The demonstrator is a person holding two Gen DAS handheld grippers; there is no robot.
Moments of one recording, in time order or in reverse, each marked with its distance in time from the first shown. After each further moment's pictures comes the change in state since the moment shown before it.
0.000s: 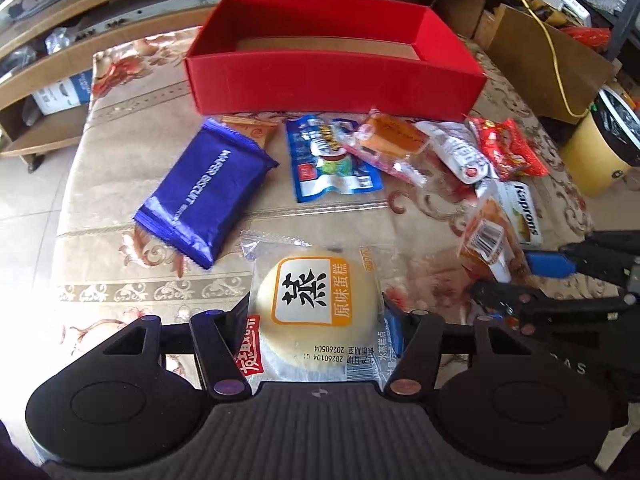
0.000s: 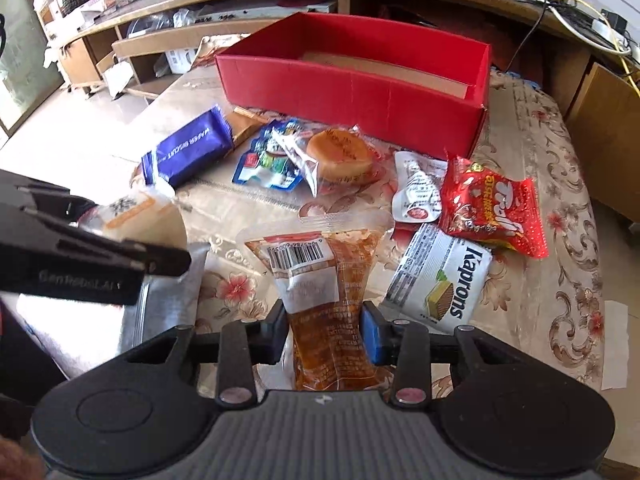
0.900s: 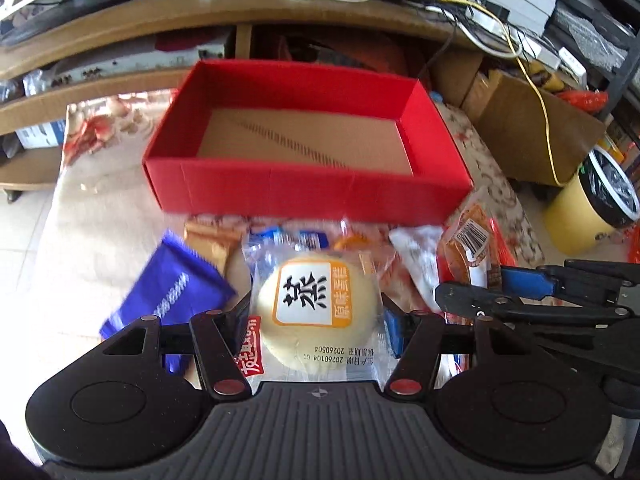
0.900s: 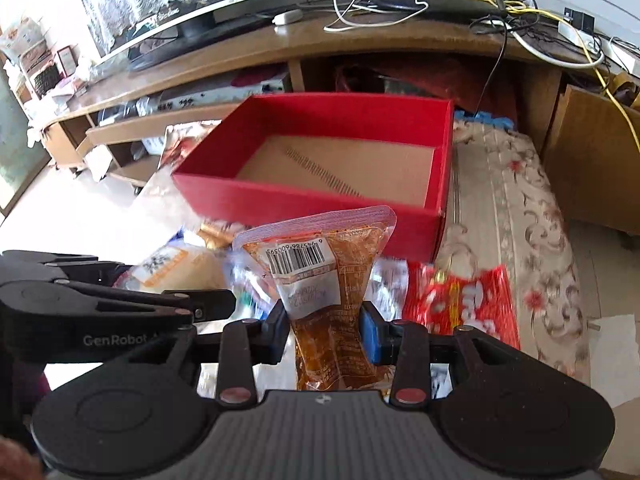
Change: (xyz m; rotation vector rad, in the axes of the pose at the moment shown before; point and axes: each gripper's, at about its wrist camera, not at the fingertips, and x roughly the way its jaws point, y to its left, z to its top) left arm 0.007 -0.009 0.076 -0.064 -0.110 -0.062; right arm -0.007 -0.038 0.075 0.153 -0.119 0.021
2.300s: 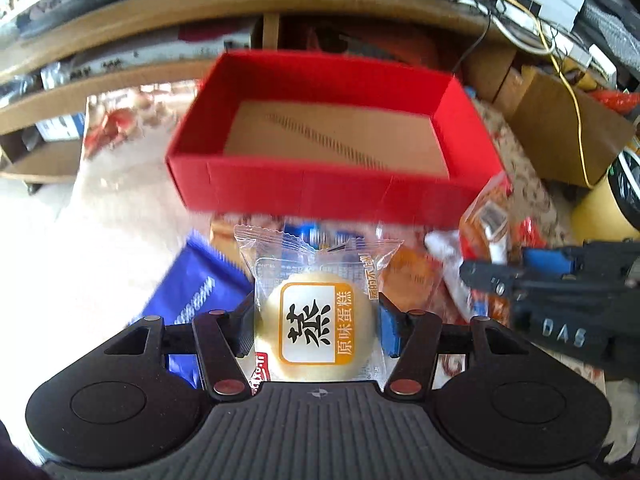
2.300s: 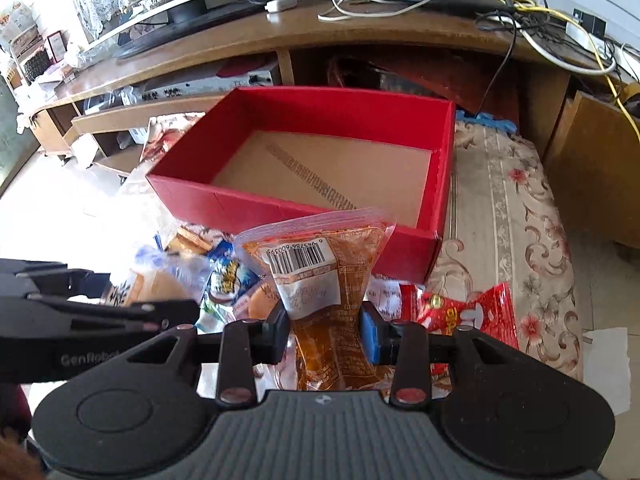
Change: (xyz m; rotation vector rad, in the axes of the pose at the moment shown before) left arm 0.011 0.002 0.011 -0.019 0.028 0.080; right arm 0.023 -0.004 0.020 -0.029 0.039 -0.034
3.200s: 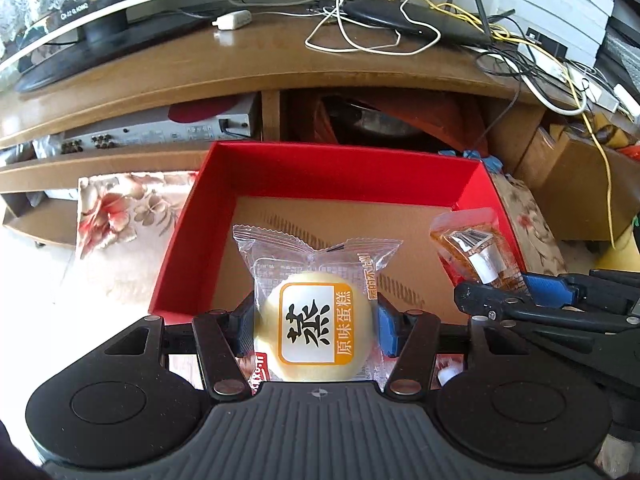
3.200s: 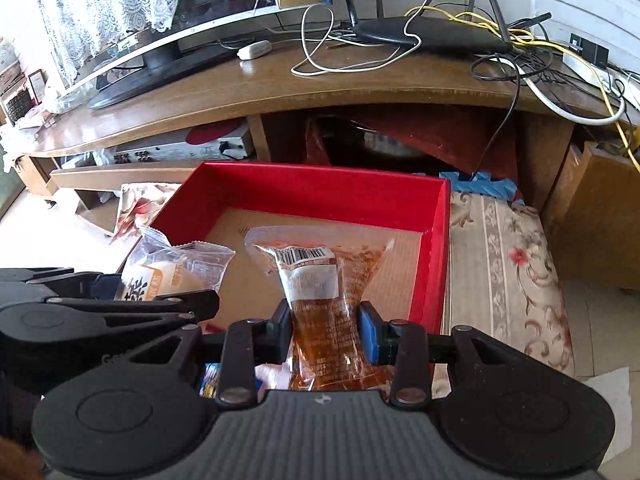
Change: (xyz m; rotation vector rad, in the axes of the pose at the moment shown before) left arm 0.032 -0.008 0.078 -0.001 -0.097 0.061; right arm 0.031 -0.017 0.076 0.044 -0.083 -0.024
